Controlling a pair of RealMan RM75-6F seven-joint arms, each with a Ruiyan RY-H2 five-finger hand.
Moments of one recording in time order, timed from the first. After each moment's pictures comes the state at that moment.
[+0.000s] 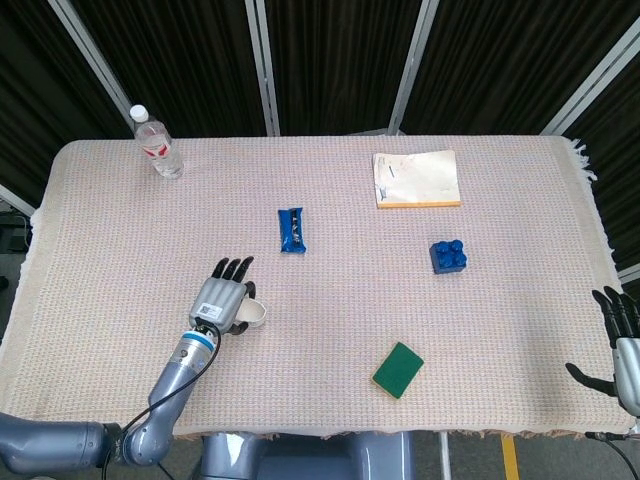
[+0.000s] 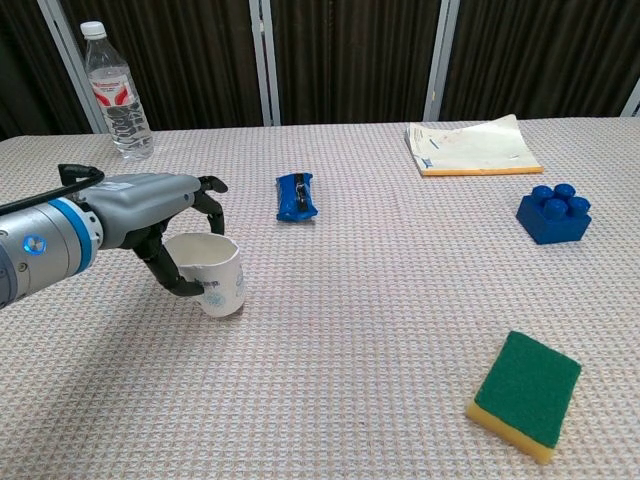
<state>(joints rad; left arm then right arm) -0.71 -1.62 -0.20 -1.77 0.77 1.15 0.82 0.02 -1.04 0.08 -1.63 -1.45 1.49 0.08</state>
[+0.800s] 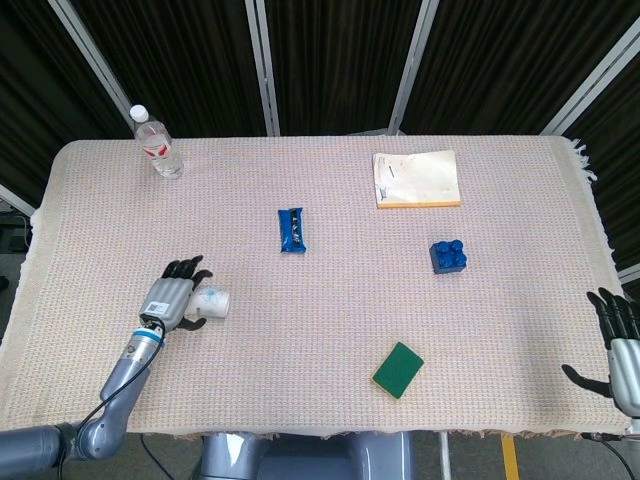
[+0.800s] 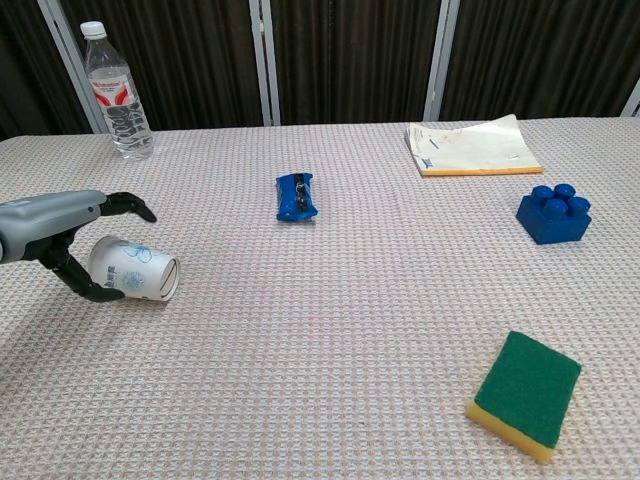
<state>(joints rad) -0.61 -1.48 -0.12 -1.63 0.88 1.04 0.48 0.02 -1.04 0.07 -1.64 -1.46 1.49 0.06</state>
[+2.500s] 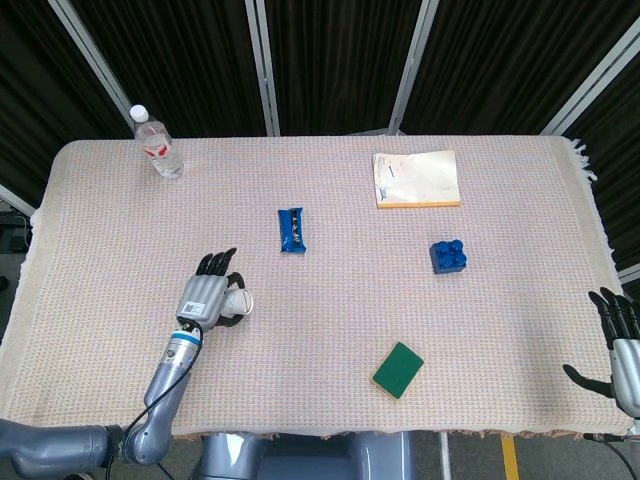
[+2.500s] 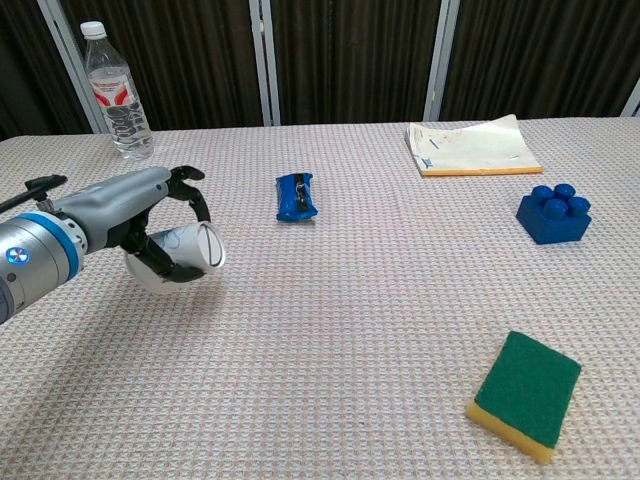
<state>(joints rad) -0.66 -1.69 -0.16 -1.61 0.93 1.21 0.44 0.02 -1.03 0.07 -1.63 -1.46 1.49 0.08</state>
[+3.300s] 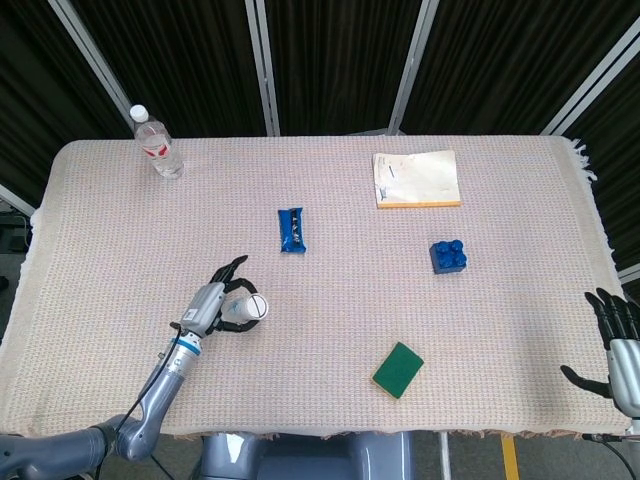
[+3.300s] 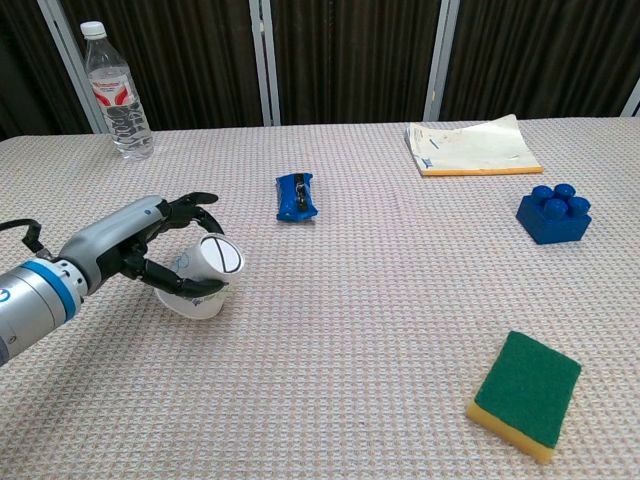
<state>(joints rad) -0.57 -1.77 -0.11 -1.27 1.30 1.07 -0.34 0.02 -1.03 0.07 -1.63 -1.47 1.49 0.08</state>
